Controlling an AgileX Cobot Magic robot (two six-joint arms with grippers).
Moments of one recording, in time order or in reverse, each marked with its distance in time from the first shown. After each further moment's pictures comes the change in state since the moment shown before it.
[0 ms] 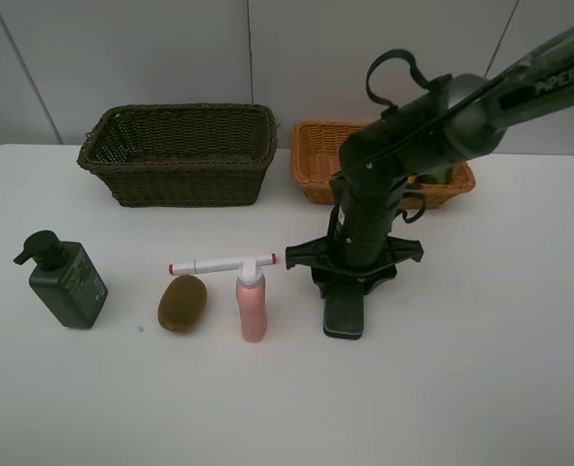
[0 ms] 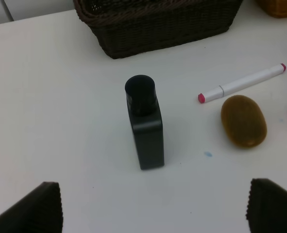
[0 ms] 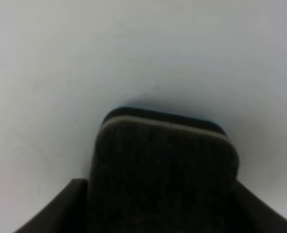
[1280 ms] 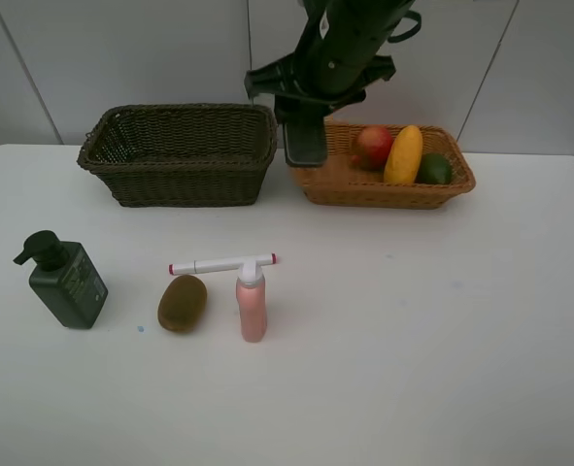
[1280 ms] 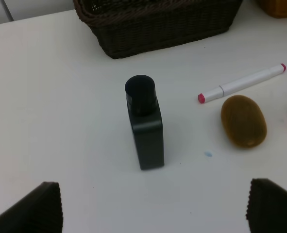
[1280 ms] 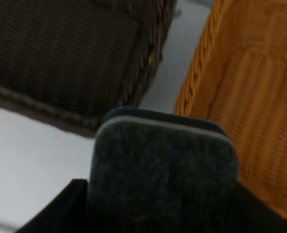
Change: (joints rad) left arm 0.000 0.000 0.000 0.000 0.000 0.000; right arm 0.000 -0.127 -0.439 -0.131 0.015 -0.254
